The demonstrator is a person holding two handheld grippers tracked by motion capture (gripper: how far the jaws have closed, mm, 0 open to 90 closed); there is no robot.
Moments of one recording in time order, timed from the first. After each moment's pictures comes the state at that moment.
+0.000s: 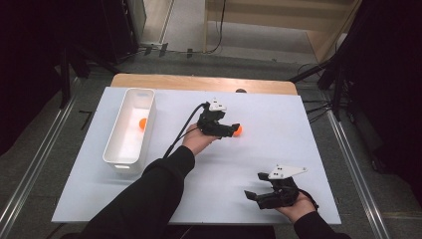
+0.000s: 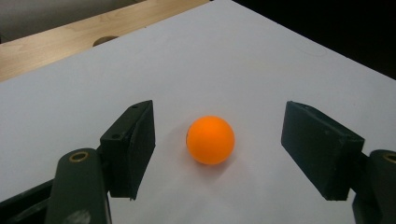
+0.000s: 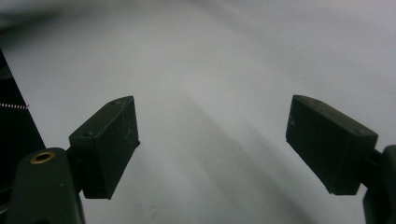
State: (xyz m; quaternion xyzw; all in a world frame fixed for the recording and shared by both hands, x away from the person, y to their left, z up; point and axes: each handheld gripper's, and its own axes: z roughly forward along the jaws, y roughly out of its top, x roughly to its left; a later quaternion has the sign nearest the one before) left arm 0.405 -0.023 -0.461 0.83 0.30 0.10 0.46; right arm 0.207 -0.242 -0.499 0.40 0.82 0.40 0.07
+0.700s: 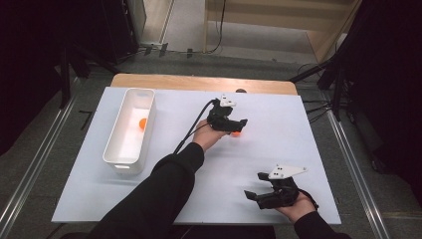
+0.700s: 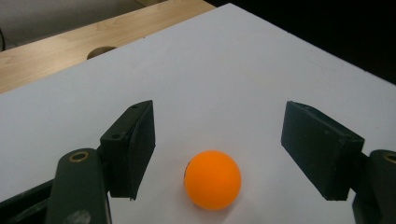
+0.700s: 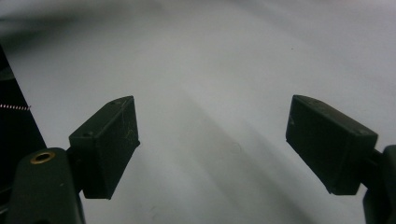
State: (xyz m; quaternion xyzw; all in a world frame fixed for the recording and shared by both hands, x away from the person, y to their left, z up) left arm 0.424 -0.052 -0.469 0.82 0.32 0.10 0.47; right arm 0.207 -0.242 -0.498 0.40 0.82 0.40 0.07
